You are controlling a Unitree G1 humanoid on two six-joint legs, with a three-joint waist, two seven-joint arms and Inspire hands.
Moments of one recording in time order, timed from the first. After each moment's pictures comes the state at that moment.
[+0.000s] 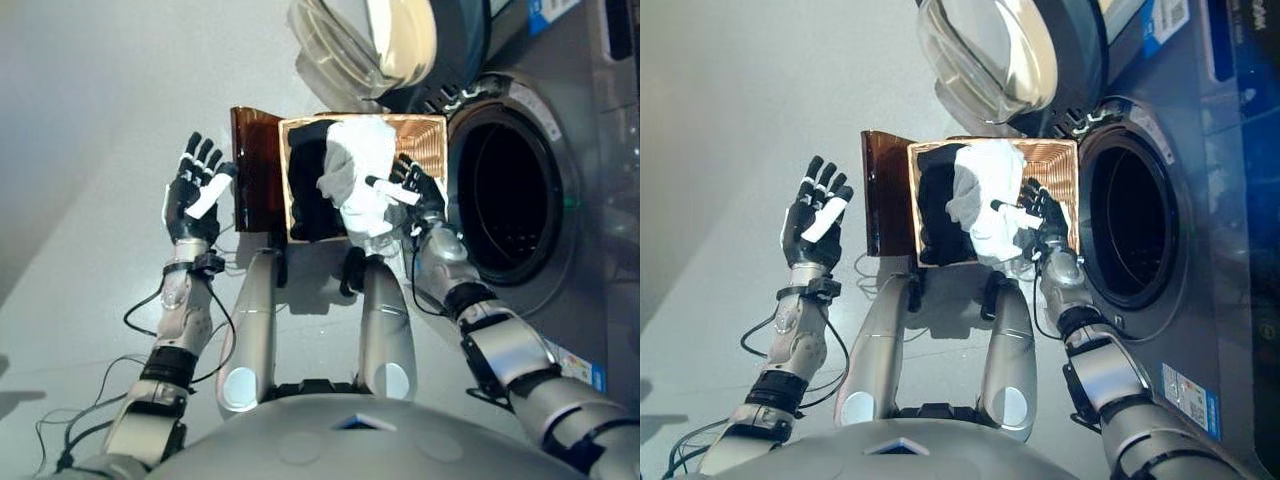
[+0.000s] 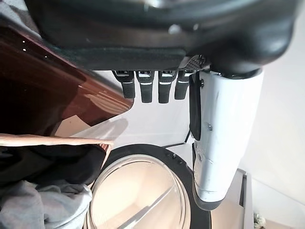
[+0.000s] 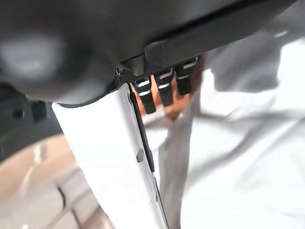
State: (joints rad) left arm -0.05 0.26 -0.14 0.35 -0.78 -0.40 -0.03; right arm -0.56 -0.29 0.32 1.08 0.61 -0.28 -0.04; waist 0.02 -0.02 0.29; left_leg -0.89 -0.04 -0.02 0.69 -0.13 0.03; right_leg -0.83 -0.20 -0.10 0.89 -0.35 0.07
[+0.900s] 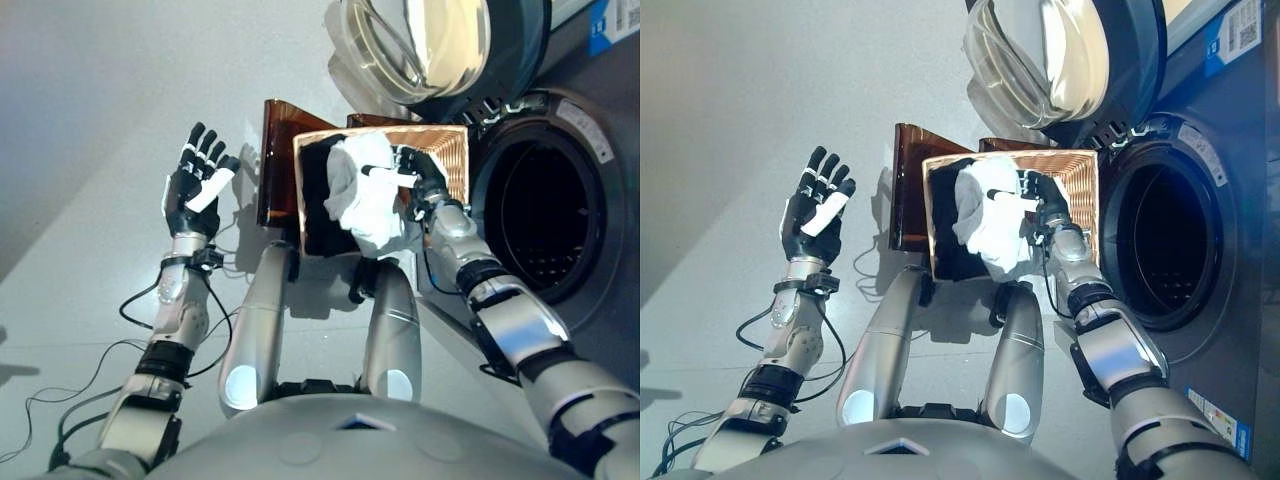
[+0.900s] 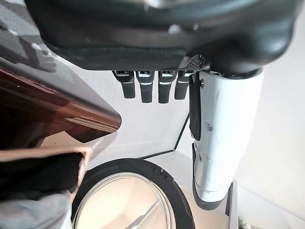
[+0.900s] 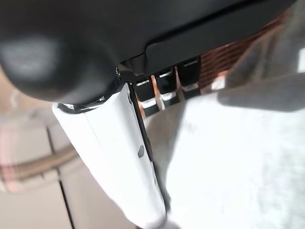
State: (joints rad) left arm -0.08 0.29 -0.15 0.36 -0.79 -0.40 -0.06; right arm -0.66 -0.35 0.43 1.13 0.48 -0.25 0.05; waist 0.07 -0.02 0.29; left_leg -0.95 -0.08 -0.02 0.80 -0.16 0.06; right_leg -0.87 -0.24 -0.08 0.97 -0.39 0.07
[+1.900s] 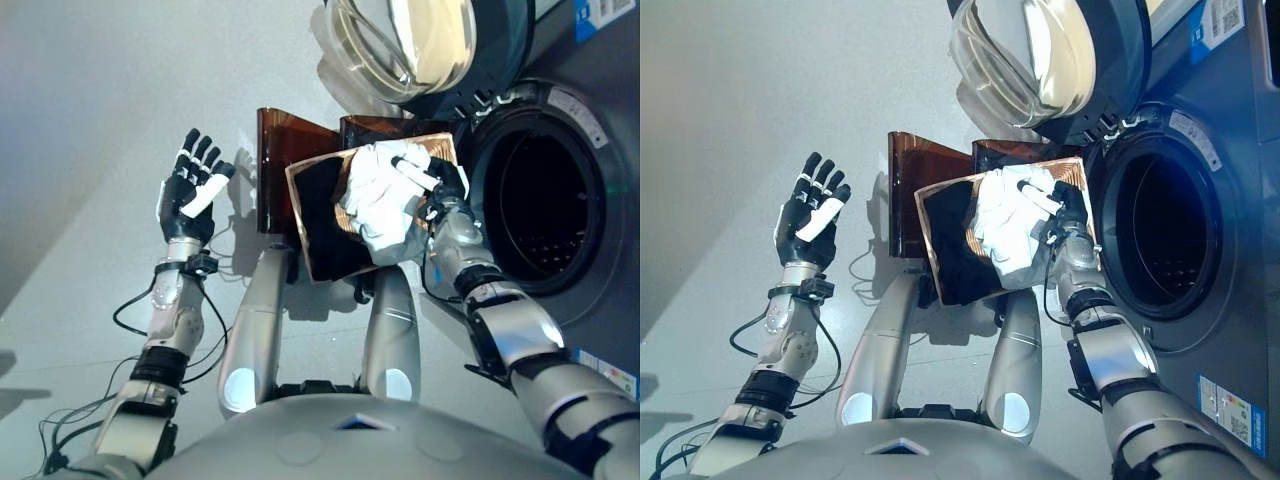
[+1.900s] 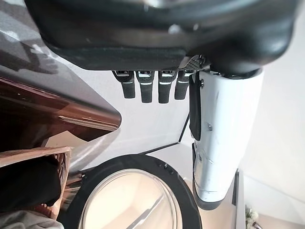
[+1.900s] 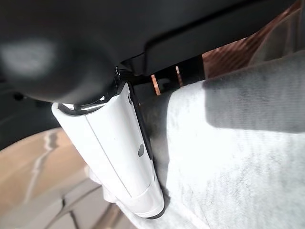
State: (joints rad) left arm -0.04 0.31 -0.13 0.35 -0.78 -0.39 -0.06; right arm -0.66 -0.32 0.20 1.17 0.56 -0.24 -0.09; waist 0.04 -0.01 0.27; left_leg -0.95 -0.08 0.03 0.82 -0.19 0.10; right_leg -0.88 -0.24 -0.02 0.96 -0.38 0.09
